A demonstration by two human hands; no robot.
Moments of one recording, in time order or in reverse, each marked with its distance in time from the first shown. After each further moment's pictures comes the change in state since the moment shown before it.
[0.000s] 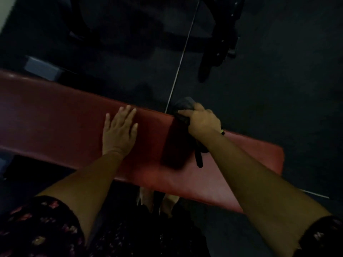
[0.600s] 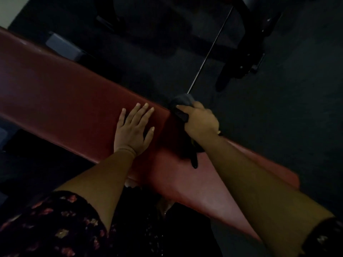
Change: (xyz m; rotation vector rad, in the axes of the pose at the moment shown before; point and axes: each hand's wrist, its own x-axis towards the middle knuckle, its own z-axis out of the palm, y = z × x) left_hand -0.008 -0.014 0.004 0.030 0.031 -0.011; right_hand 0.031 -0.065 0.007 -0.016 0.047 -0.088
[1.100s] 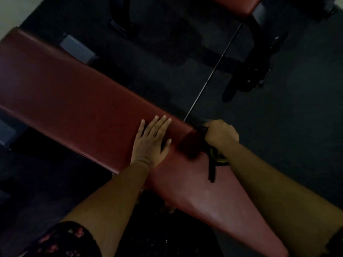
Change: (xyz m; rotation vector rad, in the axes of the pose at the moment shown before) left_hand 0.000 0.002 -0.008 -0.090 0.086 0.000; right_hand 0.023 -0.009 -0.014 -0.113 -0.155 0.291
